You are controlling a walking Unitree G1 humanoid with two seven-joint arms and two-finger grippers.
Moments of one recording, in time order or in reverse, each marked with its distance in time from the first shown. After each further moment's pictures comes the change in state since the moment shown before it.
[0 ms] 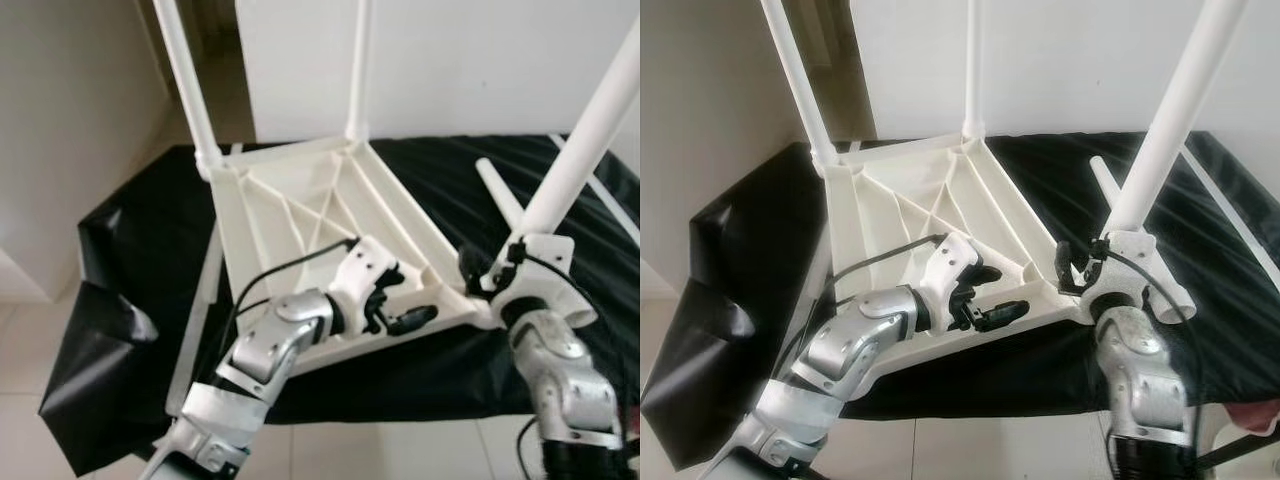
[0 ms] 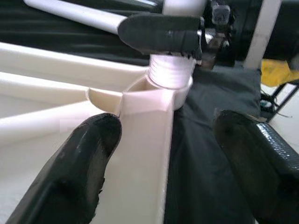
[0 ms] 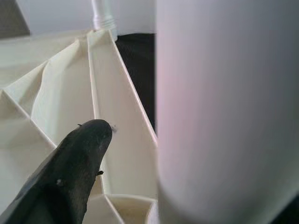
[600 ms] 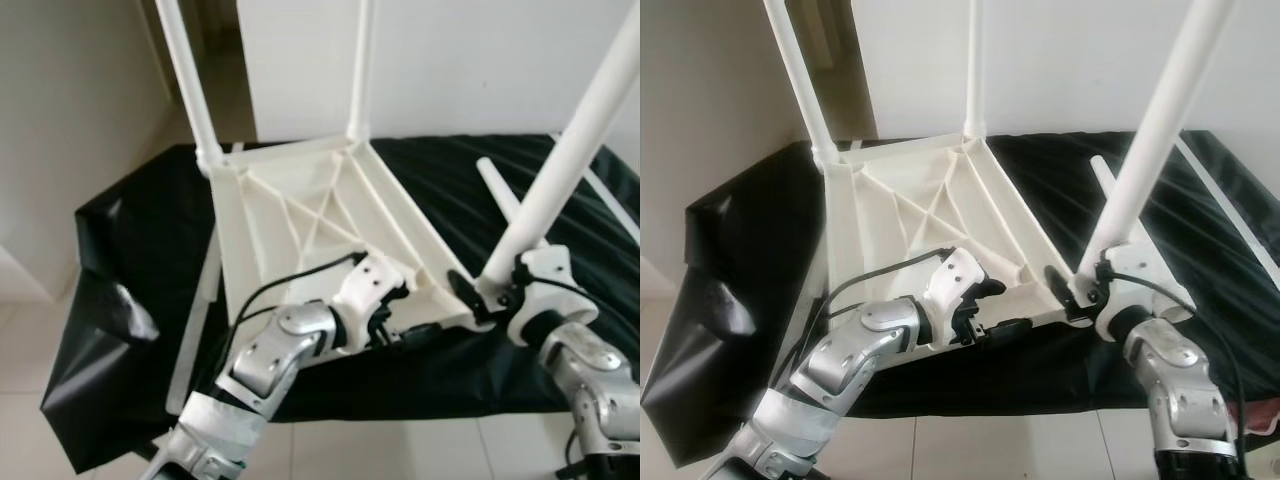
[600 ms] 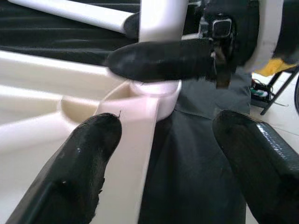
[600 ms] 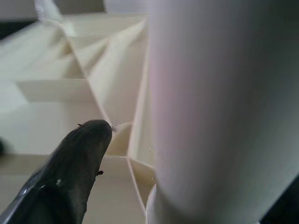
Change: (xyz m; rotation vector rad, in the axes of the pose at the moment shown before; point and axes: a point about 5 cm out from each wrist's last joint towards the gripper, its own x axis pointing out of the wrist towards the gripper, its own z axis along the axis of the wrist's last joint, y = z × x) left arm -0.003 -0.006 -0.006 0.034 0.020 -0.017; right arm -0.006 0.018 -0.016 0.000 0.038 0.338
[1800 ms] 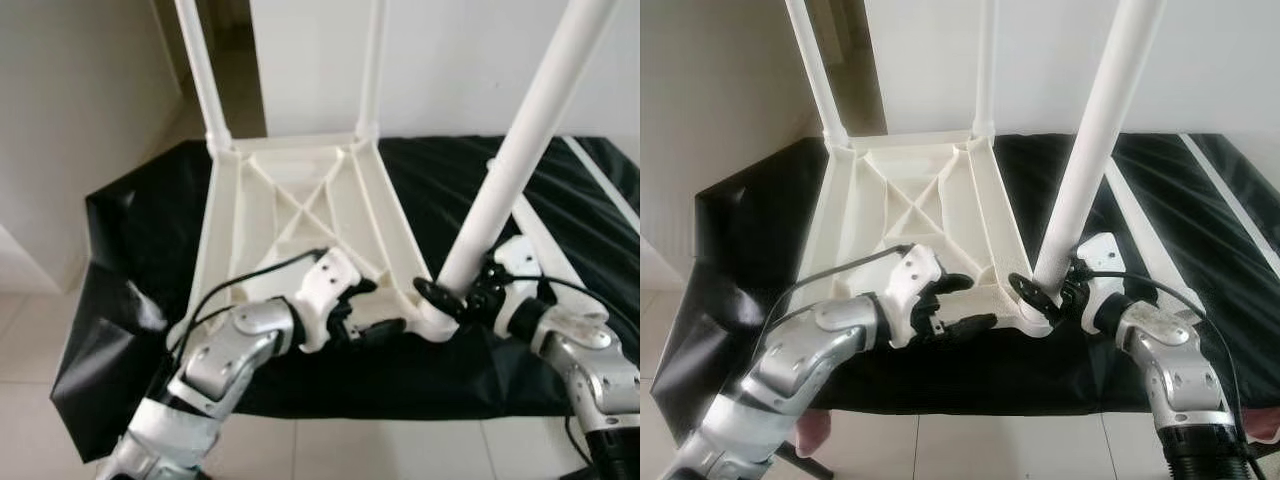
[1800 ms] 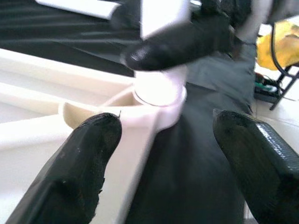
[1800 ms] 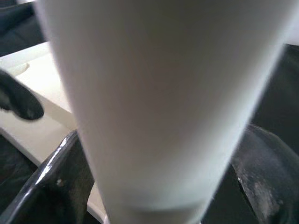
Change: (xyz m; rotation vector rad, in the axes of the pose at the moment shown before) left arm -0.040 0.003 -0.008 0.058 0.006 -0.024; right arm 0.009 -0.008 0.012 -0.166 0.015 0.344
